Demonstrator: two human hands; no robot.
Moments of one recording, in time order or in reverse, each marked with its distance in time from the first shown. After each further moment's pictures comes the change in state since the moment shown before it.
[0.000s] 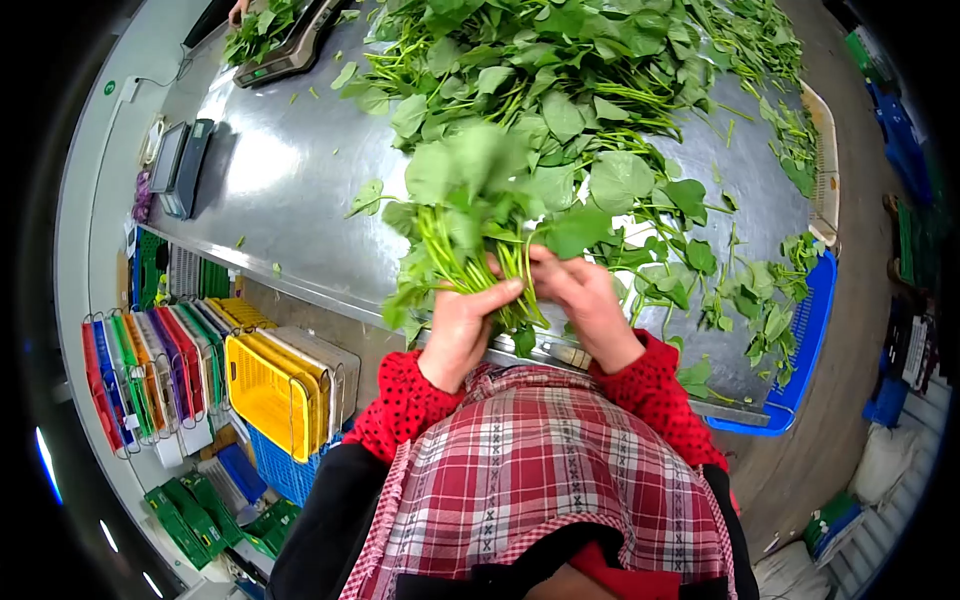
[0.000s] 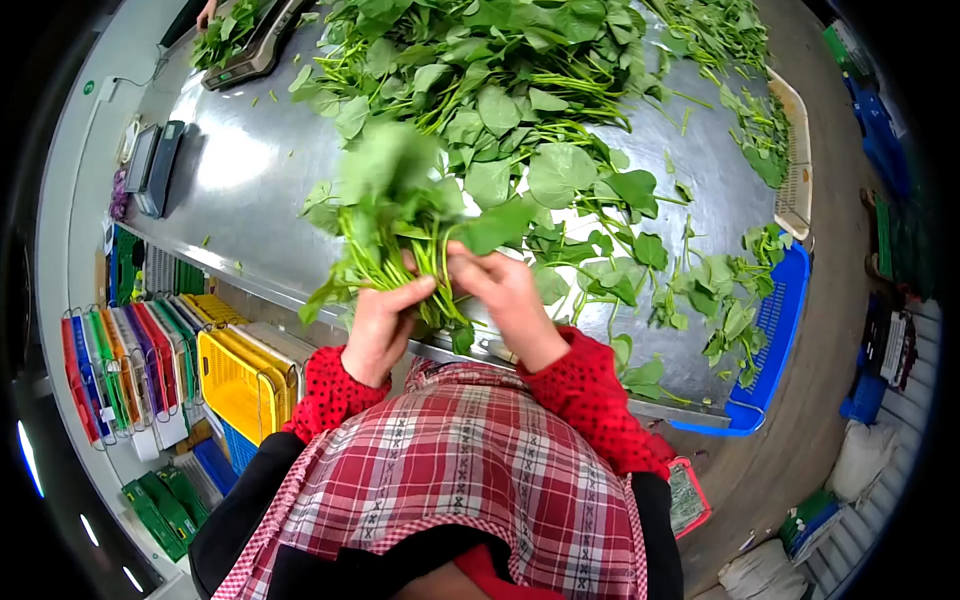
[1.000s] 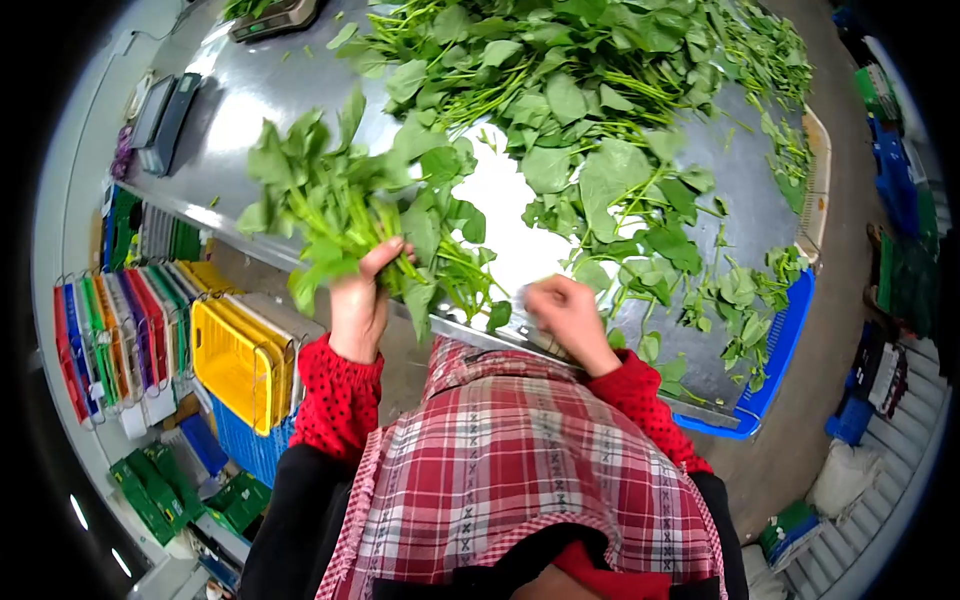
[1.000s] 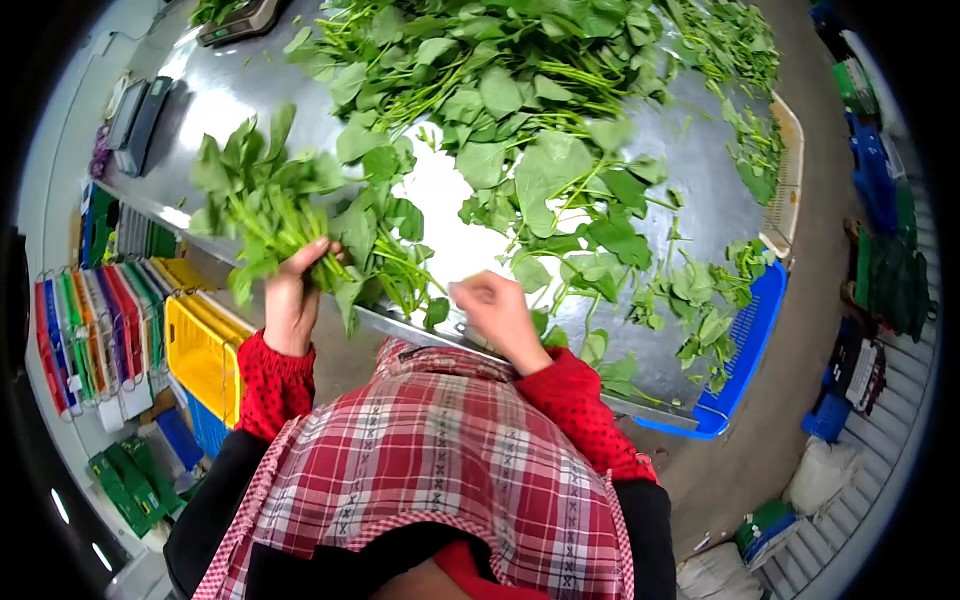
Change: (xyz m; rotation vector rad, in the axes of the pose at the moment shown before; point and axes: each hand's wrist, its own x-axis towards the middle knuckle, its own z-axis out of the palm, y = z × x) left_hand 0.001 0.032 -0.078 -0.003 0.378 0.061; right_hand -0.019 0.055 -0.028 -0.523 0.004 0.075
